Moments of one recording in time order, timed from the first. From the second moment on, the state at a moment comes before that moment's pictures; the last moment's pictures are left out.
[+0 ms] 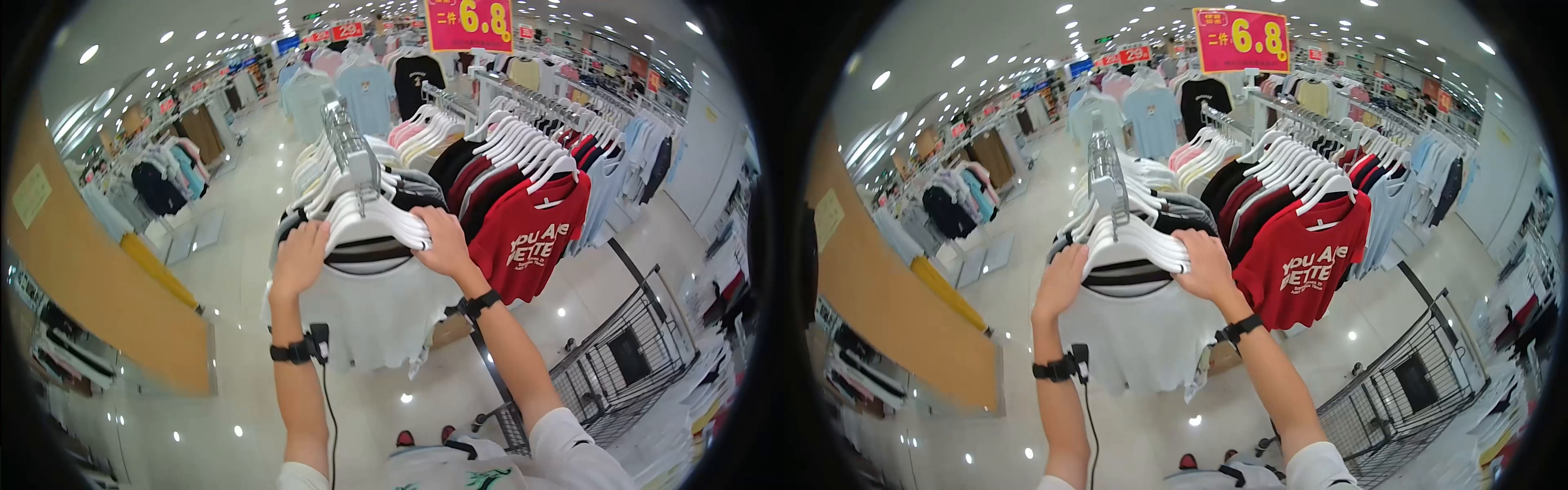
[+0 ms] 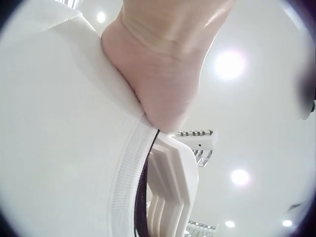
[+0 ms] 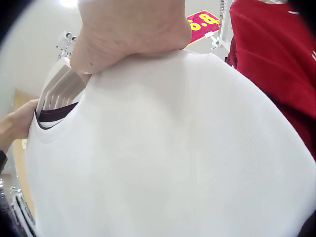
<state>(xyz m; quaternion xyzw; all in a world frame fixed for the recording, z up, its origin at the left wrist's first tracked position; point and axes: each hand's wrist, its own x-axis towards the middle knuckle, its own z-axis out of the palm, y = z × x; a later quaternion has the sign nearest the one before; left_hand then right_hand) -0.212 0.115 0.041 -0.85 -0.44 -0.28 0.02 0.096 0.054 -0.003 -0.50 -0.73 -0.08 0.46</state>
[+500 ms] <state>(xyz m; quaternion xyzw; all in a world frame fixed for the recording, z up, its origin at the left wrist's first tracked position) -0.176 0.069 0.062 -0.75 -0.55 -0.37 -0.06 0.115 0.071 -0.001 -0.46 -0.74 -0.03 0.48</state>
